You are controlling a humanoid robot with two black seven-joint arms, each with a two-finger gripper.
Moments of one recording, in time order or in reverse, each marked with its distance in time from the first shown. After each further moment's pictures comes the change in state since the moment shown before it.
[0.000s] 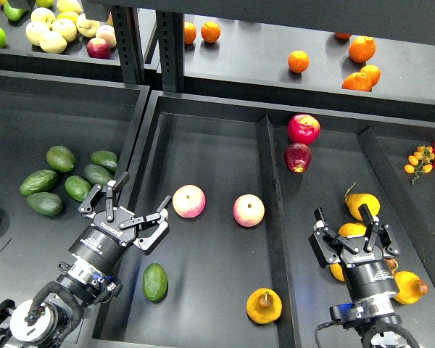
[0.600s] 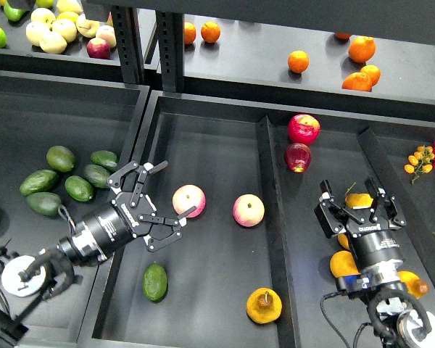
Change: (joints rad) left arm -0.314 0.331 0.137 -0.007 0.255 0.000 0.225; right arm 0.169 0.000 0.048 -0.006 -0.001 -0.141 0.007
